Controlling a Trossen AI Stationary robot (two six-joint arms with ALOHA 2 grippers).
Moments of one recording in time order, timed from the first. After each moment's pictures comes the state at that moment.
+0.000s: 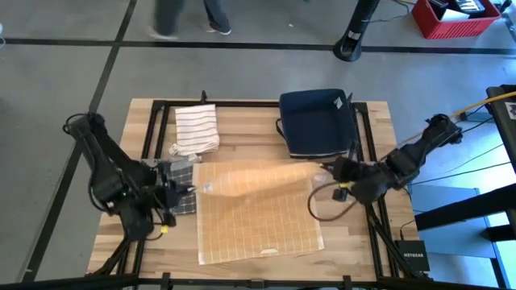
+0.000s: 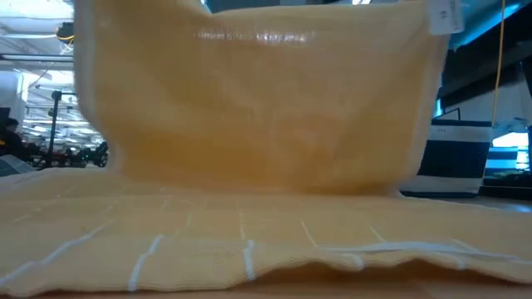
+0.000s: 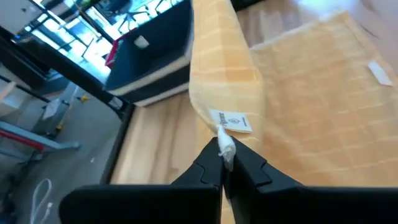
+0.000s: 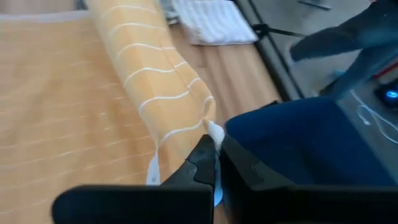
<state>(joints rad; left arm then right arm) -0.92 1.23 1.23 -1.15 -1.05 -0.55 0.63 1.07 1.16 -1.09 0.79 0.48</state>
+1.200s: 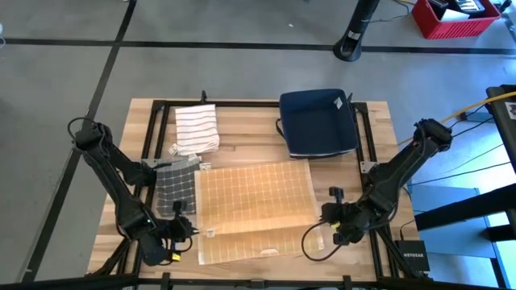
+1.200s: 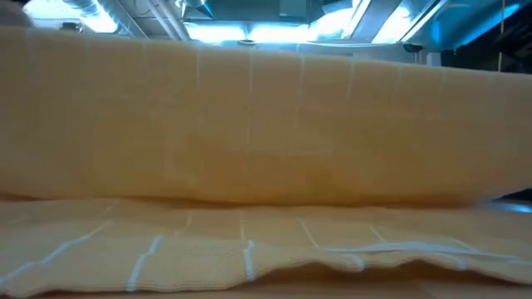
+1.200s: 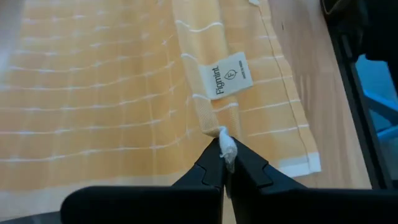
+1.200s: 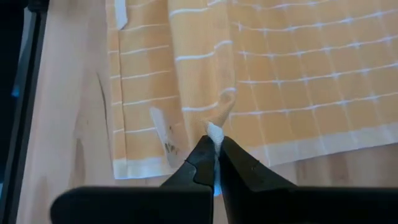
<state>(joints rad) -1.00 1.42 0.94 -0.64 -0.61 -0.83 0.84 1.28 0.84 -0.70 0.34 0.79</state>
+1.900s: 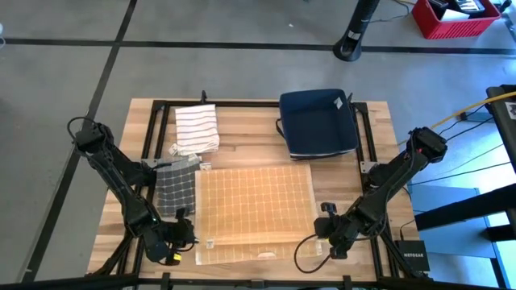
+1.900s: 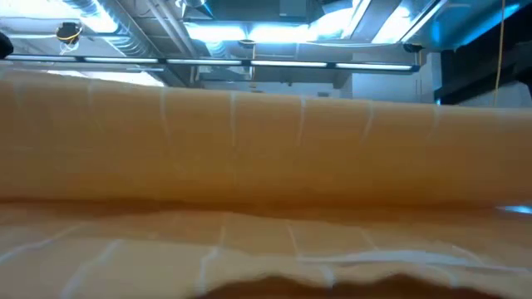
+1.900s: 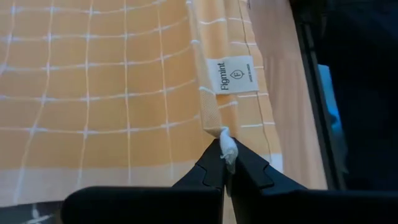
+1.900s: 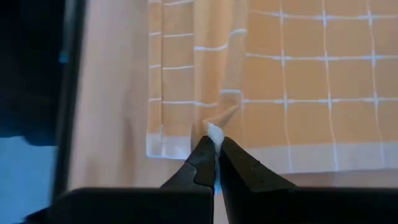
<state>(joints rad) -1.00 1.42 0.76 -0.31 -0.47 -0.89 0.84 1.45 0.84 -0.51 0.12 0.77</state>
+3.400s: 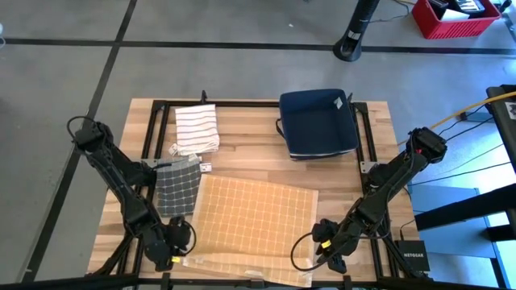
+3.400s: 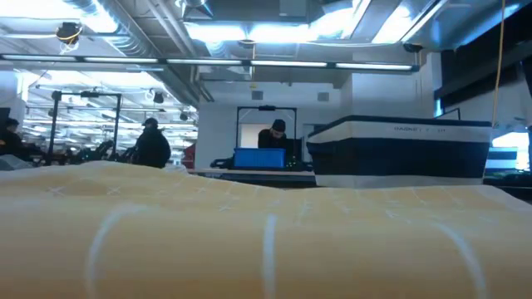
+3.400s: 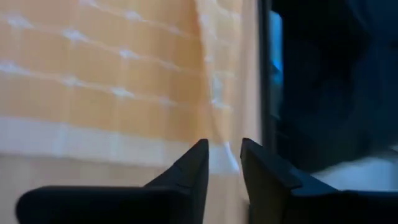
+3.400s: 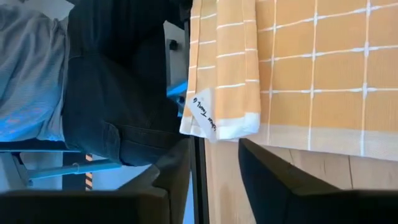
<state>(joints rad) -0.98 1.40 0.76 -0.31 -0.15 -1.02 0.84 1.45 0.84 -0.19 -0.03 1.04</state>
